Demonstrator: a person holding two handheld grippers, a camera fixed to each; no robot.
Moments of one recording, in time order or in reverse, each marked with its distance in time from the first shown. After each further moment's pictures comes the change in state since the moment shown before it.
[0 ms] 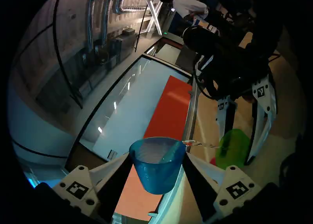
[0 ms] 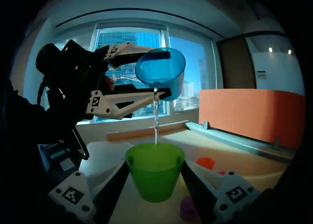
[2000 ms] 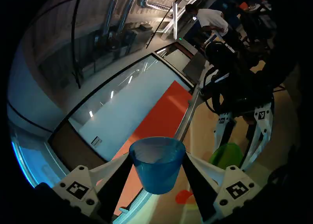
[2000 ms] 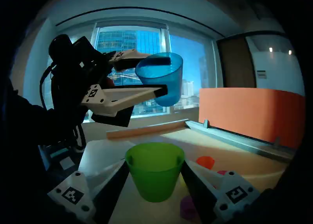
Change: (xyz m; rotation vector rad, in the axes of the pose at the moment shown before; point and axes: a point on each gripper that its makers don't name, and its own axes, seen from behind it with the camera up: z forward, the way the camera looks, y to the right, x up) left arm -0.008 0.005 0.000 -0.041 0.009 -0.271; right arm -0.003 -0.002 0.001 0.000 -0.014 -0.002
